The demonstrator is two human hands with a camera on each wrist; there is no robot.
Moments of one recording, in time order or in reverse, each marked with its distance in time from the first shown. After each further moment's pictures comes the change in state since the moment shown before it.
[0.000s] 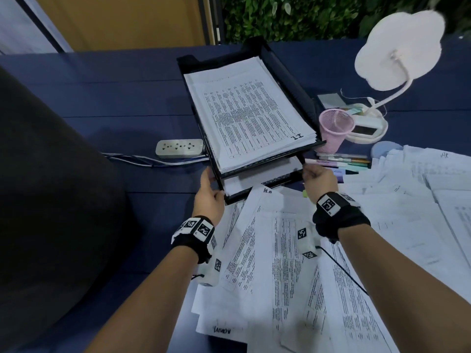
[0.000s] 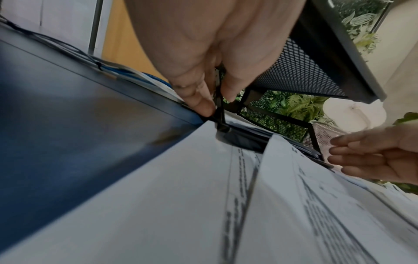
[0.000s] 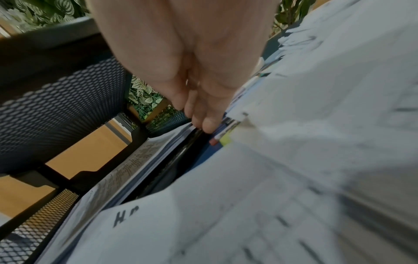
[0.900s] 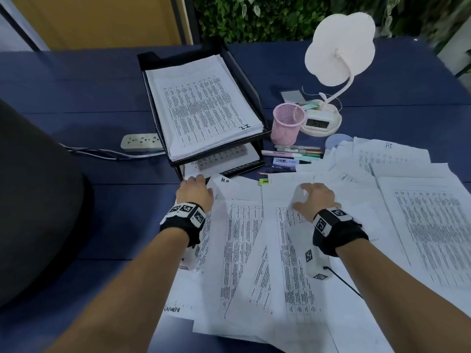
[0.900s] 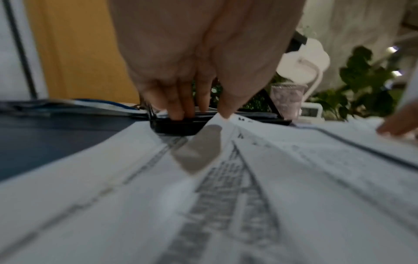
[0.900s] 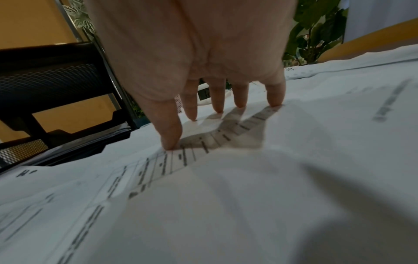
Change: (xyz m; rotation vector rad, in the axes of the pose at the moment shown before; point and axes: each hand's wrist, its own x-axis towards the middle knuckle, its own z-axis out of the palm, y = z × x) left_hand -0.026 0.041 0.064 0.935 -0.083 0.077; right_hand -0.030 0.087 -0.091 -0.639 -0.155 0.057
